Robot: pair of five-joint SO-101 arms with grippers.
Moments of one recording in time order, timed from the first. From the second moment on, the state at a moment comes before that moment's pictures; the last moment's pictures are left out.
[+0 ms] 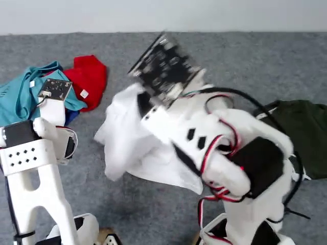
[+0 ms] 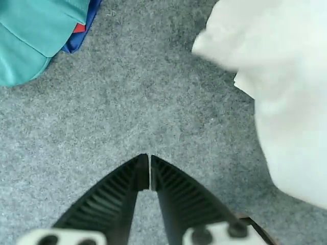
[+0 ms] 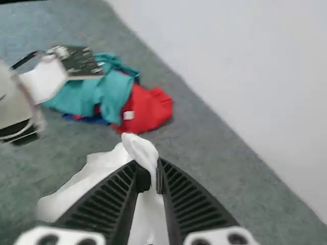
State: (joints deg) left arm -20.0 -29.0 23.3 98.9 -18.8; right arm -41.6 -20.4 -37.6 93.7 18.4
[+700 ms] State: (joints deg) left arm -19.9 -29.0 19.0 99.4 -16.7; right arm -31.4 -12.1 -27.3 87.1 18.4
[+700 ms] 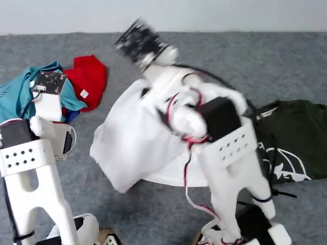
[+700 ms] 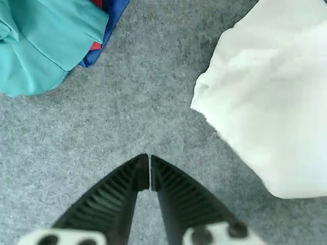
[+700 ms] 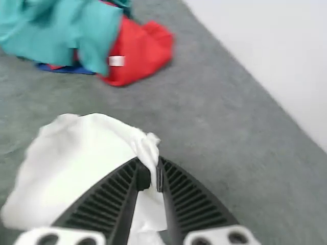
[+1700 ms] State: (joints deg) left arm 33.7 -29.0 39.9 72.8 -16.1; right arm 11.4 -12.0 -16.6 86.7 15.7
